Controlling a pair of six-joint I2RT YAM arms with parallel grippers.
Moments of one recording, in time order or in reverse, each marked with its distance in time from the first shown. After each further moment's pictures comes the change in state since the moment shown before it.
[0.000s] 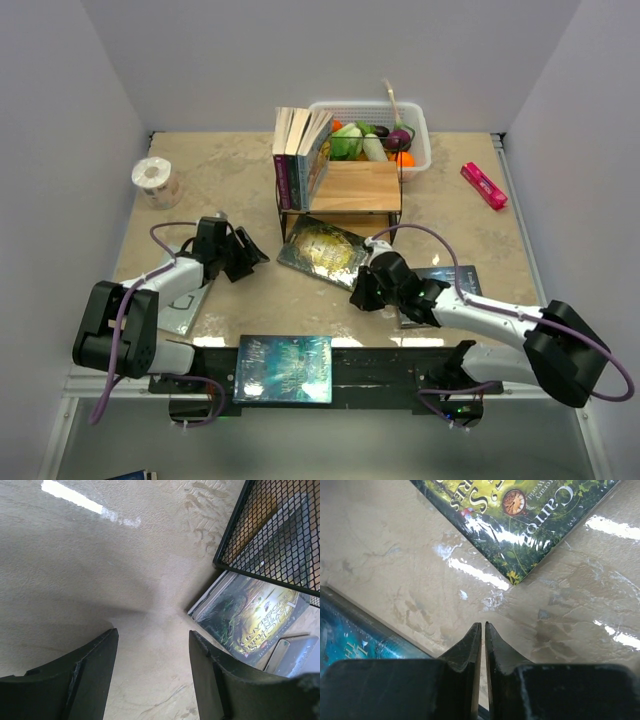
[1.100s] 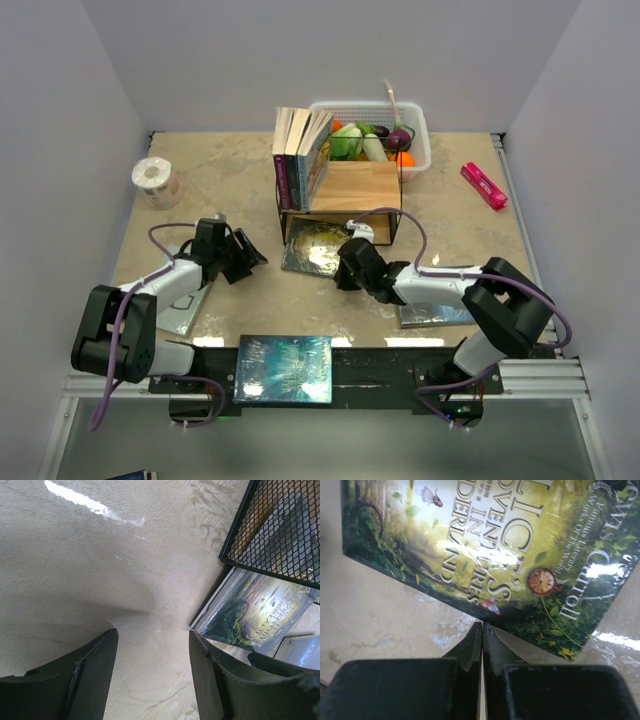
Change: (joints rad) left arm 0.004 -0.024 -0.012 -0.019 -0.004 0.012; right arm 0.026 0.364 0.194 0.143 0.219 0.082
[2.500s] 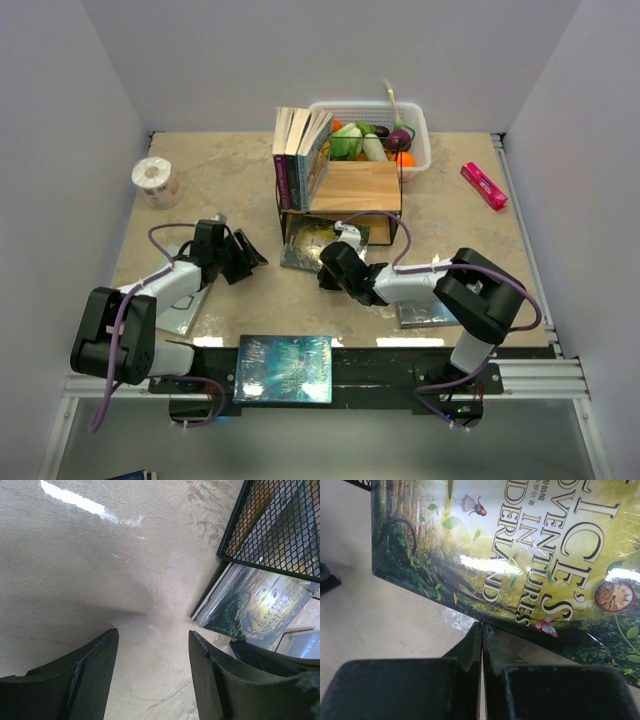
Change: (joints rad) left arm 0.006 -0.009 -0.016 0.019 0.019 0.018; right arm 0.079 0.158 0.085 0.106 0.089 0.132
